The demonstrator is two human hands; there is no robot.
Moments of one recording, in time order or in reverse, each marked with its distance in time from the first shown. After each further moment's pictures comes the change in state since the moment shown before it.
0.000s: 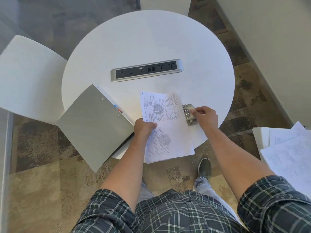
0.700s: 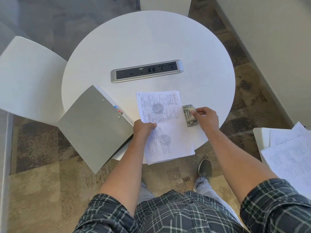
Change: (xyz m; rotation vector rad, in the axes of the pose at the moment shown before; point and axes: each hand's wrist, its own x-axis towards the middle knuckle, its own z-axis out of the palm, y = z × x) left_hand 0.000 0.002 -0.004 -0.043 -0.005 -0.039; right_hand -0.001 0.001 0.000 0.016 0.000 -0.015
